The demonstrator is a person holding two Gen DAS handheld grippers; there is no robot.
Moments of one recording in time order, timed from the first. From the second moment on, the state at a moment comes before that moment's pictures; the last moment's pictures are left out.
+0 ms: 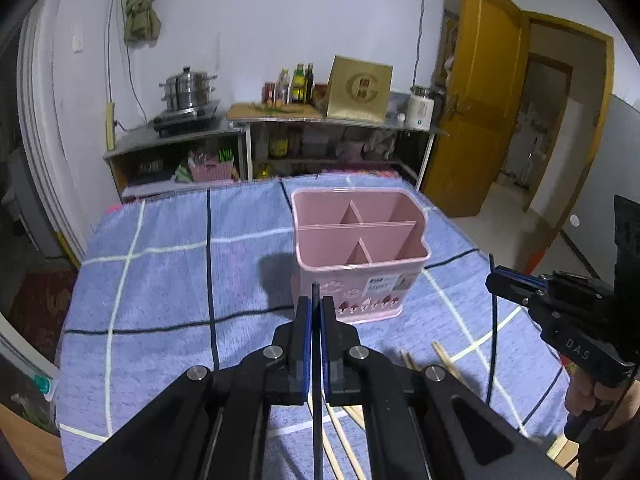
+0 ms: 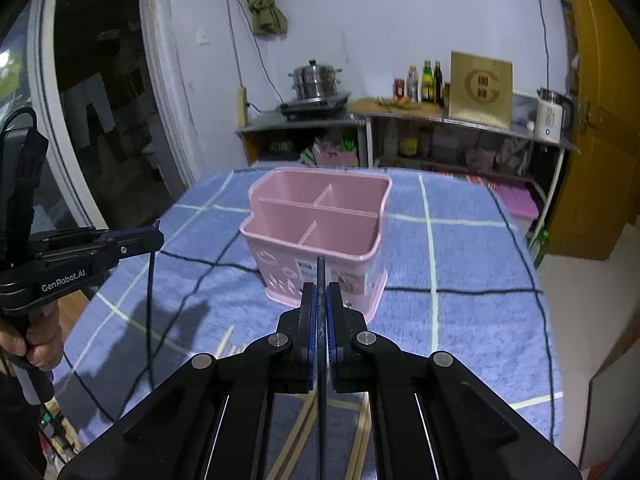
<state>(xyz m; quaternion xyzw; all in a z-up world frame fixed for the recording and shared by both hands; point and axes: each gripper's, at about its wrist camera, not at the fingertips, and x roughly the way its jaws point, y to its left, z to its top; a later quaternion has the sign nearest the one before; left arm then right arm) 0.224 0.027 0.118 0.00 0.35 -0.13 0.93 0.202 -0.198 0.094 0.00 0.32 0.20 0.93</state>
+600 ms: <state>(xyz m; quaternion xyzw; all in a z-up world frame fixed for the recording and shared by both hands) 0.203 0.021 0.154 0.00 0.32 -0.15 0.94 0.175 -0.209 0.128 0.01 0.27 0.20 0.94</state>
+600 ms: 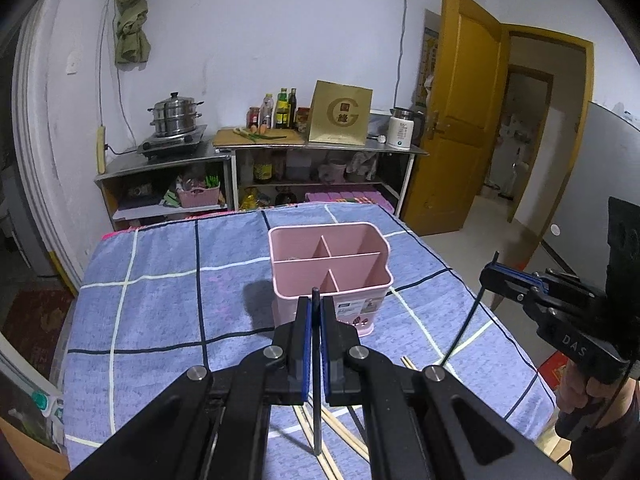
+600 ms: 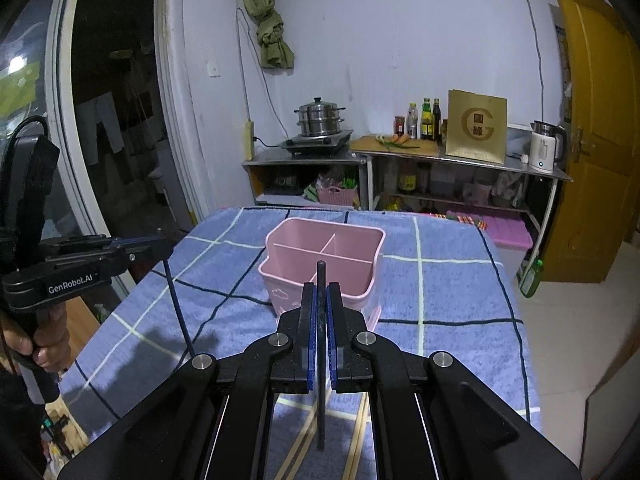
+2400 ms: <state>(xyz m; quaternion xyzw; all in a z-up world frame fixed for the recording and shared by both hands) 0.340 0.035 0.174 -0.07 0.28 -0.14 0.95 0.281 -0.167 0.147 0.05 0.22 0.22 0.95</state>
